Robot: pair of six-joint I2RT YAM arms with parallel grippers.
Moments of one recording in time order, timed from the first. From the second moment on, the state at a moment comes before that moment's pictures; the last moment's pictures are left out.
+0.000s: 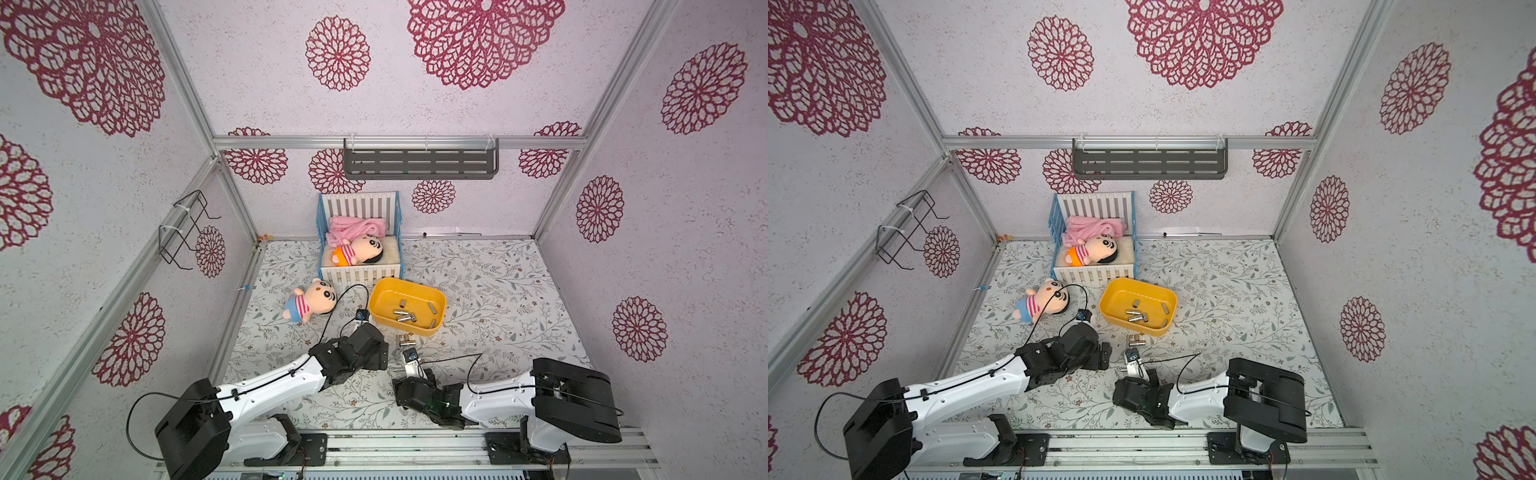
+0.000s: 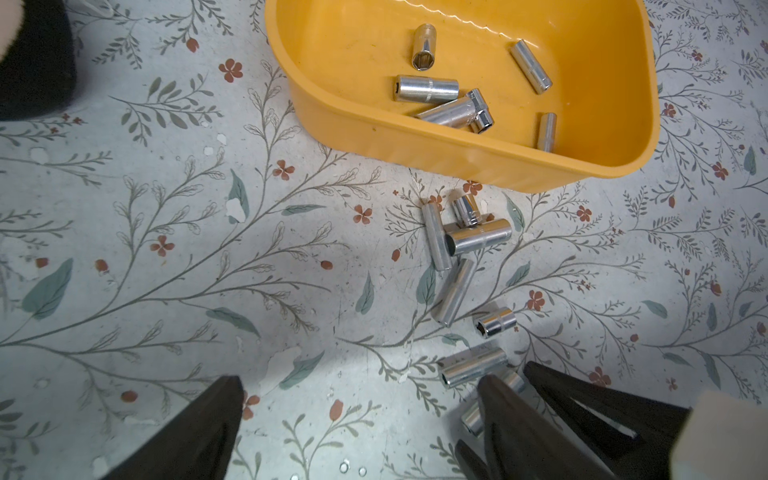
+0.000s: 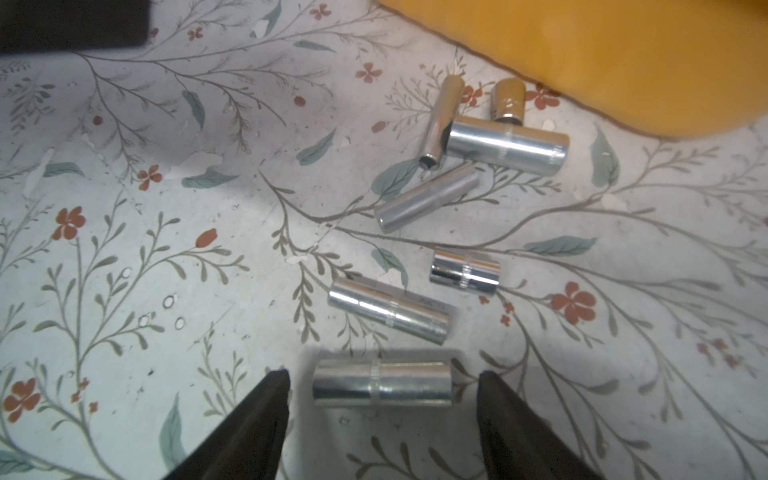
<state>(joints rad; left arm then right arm) -0.87 1.24 0.69 -0.40 -0.28 -0.68 1.30 1.60 0.59 0.07 0.55 0.78</state>
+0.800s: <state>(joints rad) -0.87 1.24 0.69 -0.40 -0.28 -0.68 1.34 1.68 0.68 0.01 0.63 0.79</state>
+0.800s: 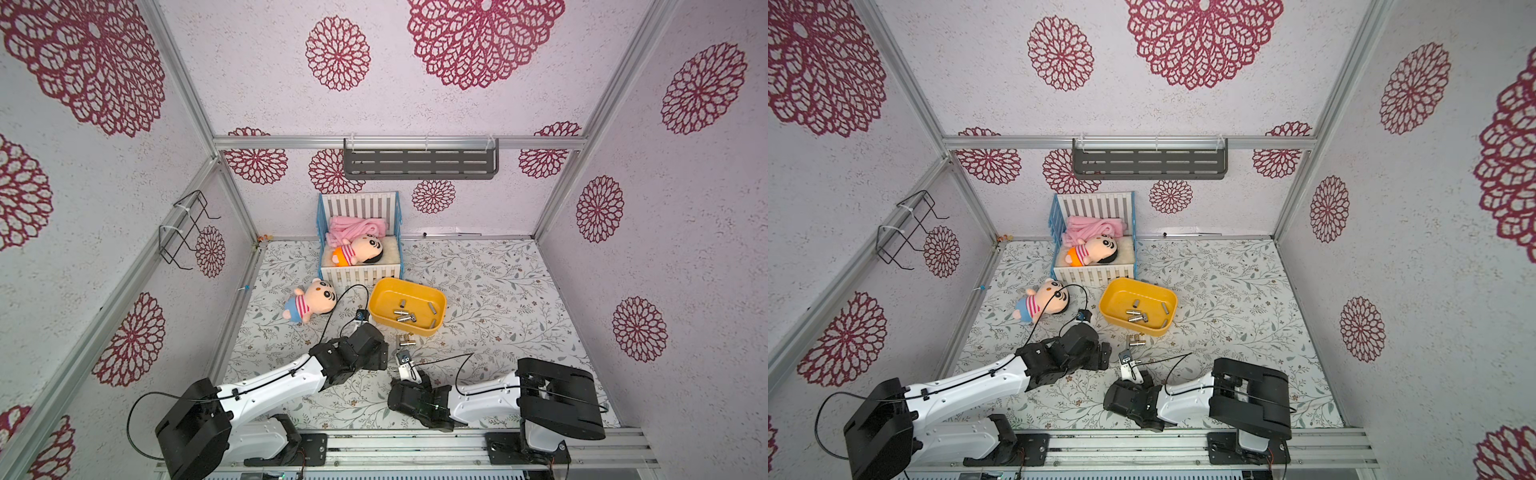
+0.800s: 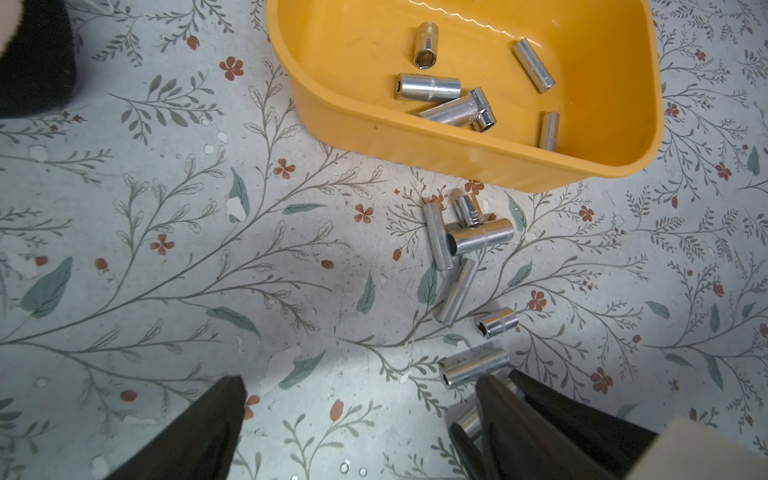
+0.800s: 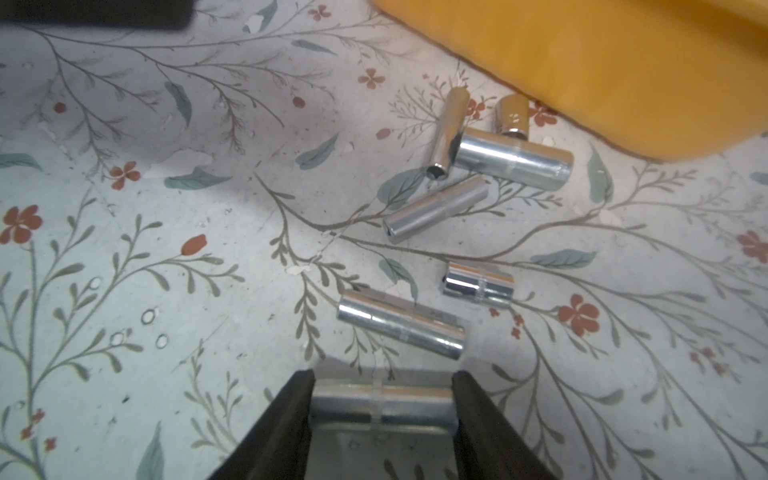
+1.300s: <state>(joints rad) -0.87 1.16 0.66 -0.38 -0.29 -0.67 1.33 1.46 0.65 -0.12 0.63 0.76</state>
